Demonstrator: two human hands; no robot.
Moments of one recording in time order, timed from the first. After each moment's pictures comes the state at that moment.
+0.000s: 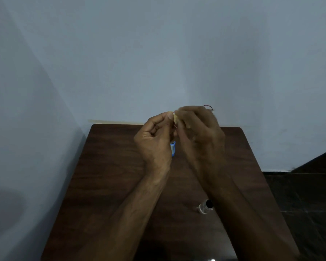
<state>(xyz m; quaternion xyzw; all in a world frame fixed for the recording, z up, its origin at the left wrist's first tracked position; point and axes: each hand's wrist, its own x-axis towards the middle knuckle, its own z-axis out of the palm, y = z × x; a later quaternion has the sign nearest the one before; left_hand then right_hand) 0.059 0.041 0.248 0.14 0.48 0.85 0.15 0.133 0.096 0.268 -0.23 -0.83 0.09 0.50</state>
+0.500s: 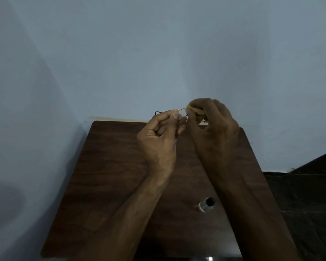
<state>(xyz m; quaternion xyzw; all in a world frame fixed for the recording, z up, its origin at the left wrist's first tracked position) 0.064 0.035 0.249 0.19 0.48 0.85 0.13 0.136 0.103 0.279 -0.28 -0.81 0.10 0.51</state>
